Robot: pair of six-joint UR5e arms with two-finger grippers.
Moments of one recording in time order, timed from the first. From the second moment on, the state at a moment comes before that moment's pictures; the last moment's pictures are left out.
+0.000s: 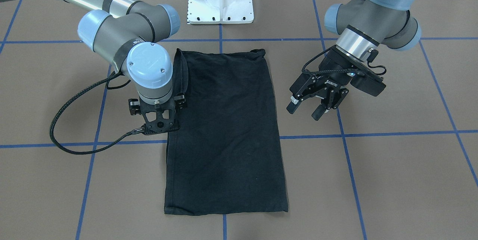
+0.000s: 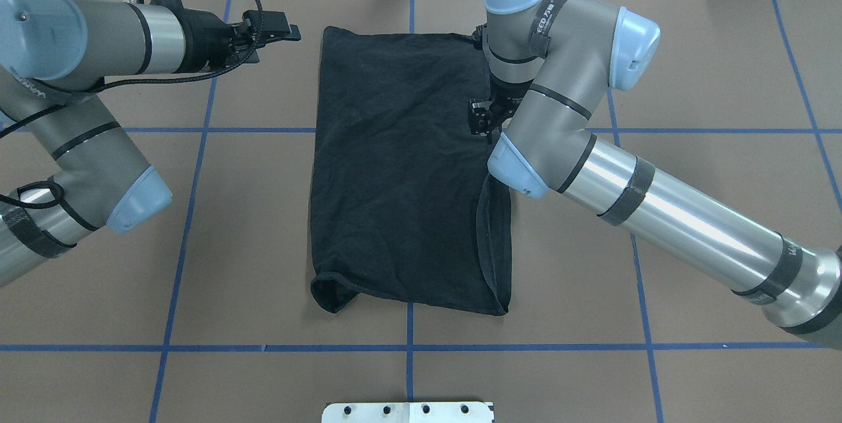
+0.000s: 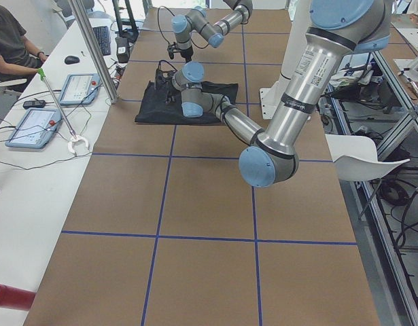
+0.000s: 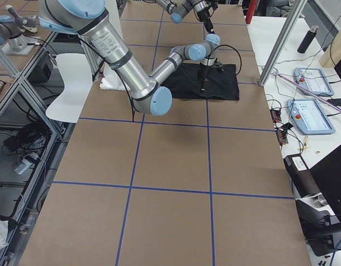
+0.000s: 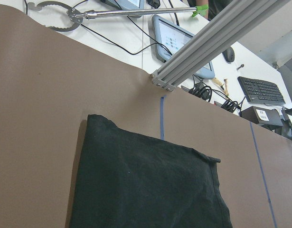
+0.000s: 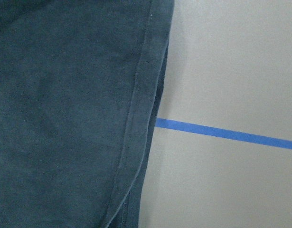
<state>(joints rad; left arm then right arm) -0.84 -2.02 -1.66 -2.45 -1.84 -1.43 0.75 -0.75 1.44 -1.86 2.05 0.70</state>
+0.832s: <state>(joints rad) -0.83 -2.00 -1.79 -2.21 -1.84 -1.41 0.62 -0.73 1.45 -1.90 1.92 0.78</state>
